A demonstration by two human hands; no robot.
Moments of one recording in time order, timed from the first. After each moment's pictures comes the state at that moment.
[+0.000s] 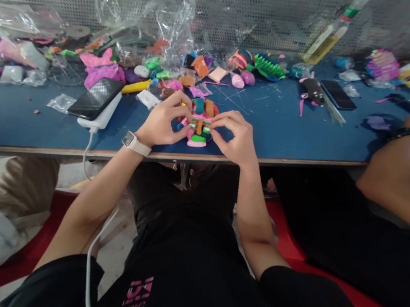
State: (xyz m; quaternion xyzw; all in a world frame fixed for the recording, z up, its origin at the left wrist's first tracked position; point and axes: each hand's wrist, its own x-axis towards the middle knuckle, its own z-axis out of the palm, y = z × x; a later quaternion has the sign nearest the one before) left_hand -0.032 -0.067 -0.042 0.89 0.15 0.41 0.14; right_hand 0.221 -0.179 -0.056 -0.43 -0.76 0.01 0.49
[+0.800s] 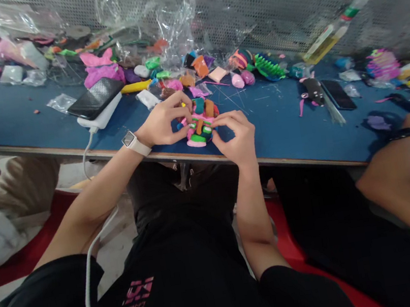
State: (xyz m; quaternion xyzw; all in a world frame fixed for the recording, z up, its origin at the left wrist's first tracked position) left_hand -0.033 -0.063 -0.047 0.89 0.11 0.42 0.13; right_hand 0.221 -0.176 -0.062 -0.44 -0.74 -0.02 0.50
